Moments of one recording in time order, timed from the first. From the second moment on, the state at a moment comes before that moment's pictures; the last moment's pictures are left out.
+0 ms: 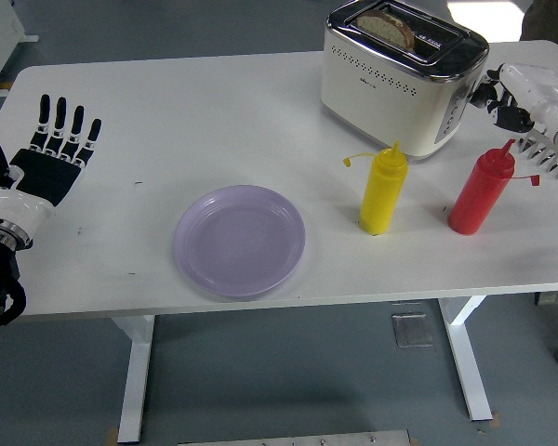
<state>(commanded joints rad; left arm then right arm) -0.25 0.38 -1.31 -1.47 -0.33 0.09 0.00 0.73 -0.53 0.92 0.95 -1.87 -0.10 0.10</state>
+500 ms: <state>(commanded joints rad) -0.24 0.38 -1.32 -1.47 -0.34 0.09 0.00 0.73 -0.64 1.09 1.21 -1.86 0.06 -0.04</state>
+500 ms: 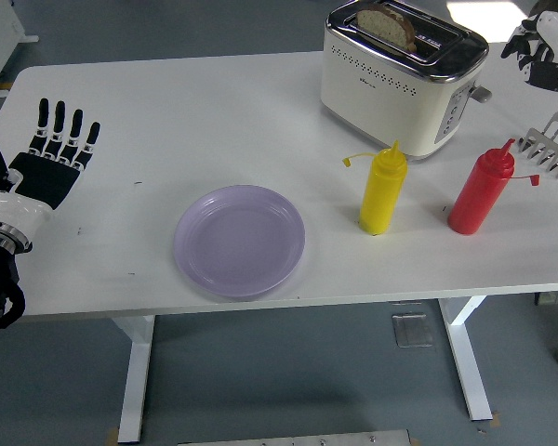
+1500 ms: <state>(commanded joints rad) -0.24 0.42 -1.32 -1.46 -0.34 0.09 0.00 1.37 -0.35 0.64 0.84 -1.58 0.21 -0.17</state>
